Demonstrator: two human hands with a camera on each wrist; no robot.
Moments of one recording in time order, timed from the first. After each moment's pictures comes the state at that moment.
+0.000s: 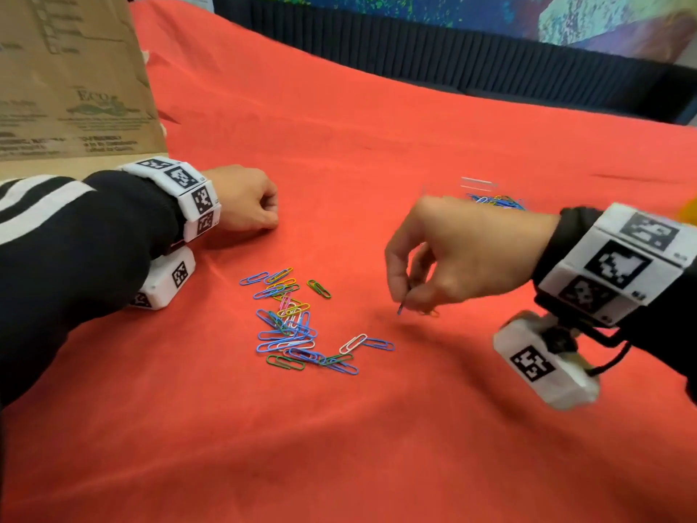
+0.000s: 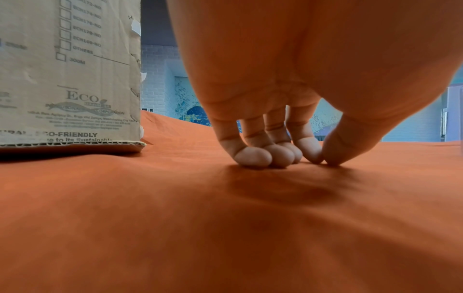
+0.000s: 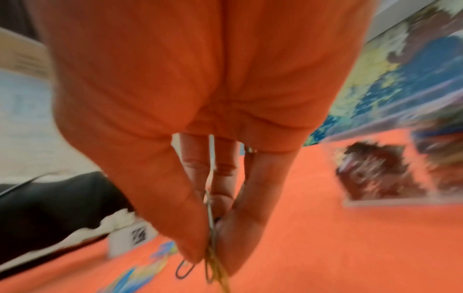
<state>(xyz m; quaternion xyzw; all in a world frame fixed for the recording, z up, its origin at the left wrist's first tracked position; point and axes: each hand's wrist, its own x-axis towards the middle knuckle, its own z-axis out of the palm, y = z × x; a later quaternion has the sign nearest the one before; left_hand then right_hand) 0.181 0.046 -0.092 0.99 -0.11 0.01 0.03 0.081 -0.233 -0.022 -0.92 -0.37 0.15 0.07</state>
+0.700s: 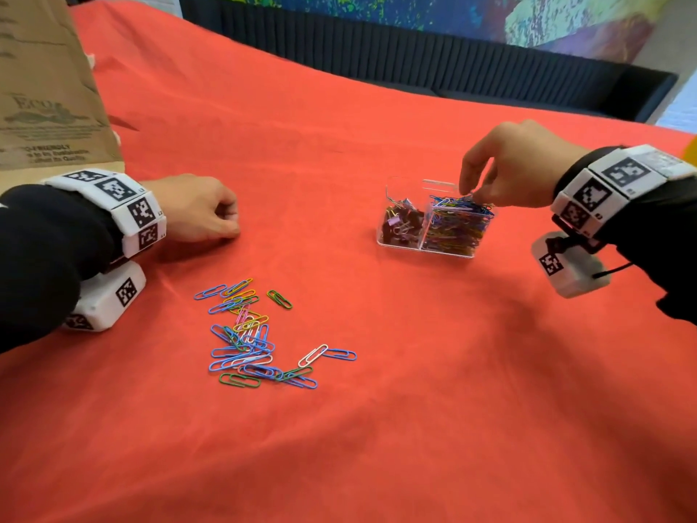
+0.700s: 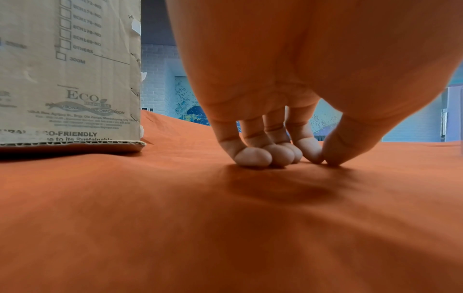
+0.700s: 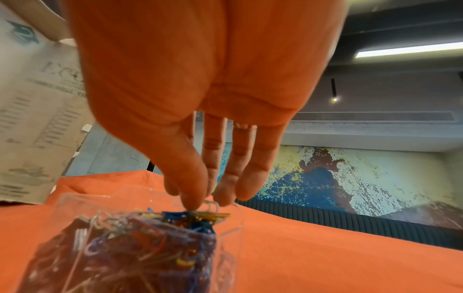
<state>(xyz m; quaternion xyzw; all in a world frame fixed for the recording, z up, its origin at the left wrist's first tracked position) 0.182 0.048 -0.090 0.99 -0.11 0.00 0.03 0.179 -0.340 0.001 -0.98 -0.20 -0.08 -0.02</state>
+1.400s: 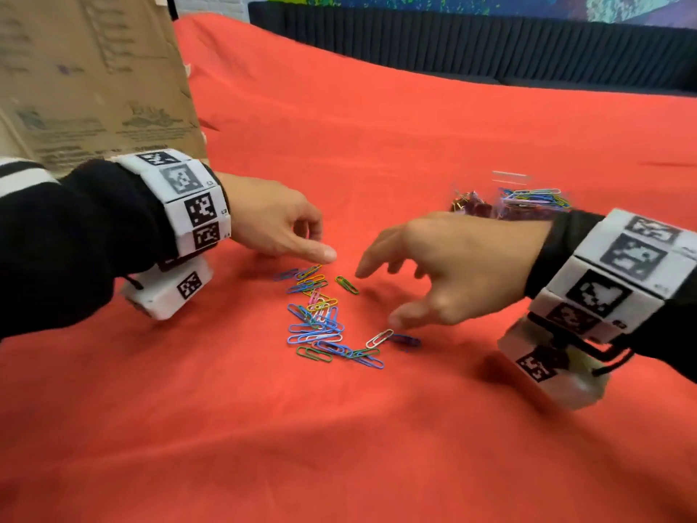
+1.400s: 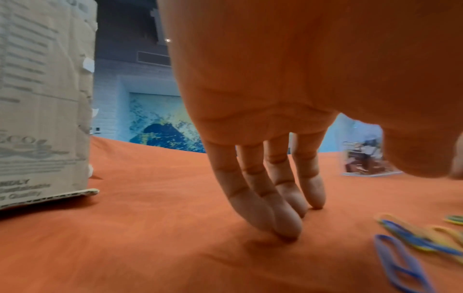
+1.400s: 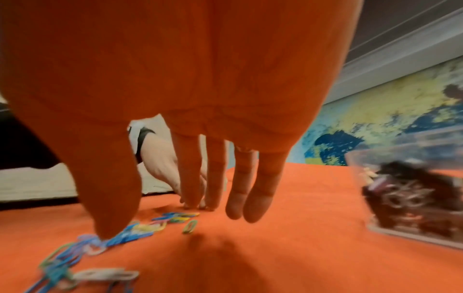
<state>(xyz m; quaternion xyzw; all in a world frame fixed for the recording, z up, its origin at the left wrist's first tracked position) 0.122 0.021 -0.057 0.97 -0.19 -0.14 -0.01 0.089 -0.215 -0.044 -0.89 -0.44 0.11 -0.01</state>
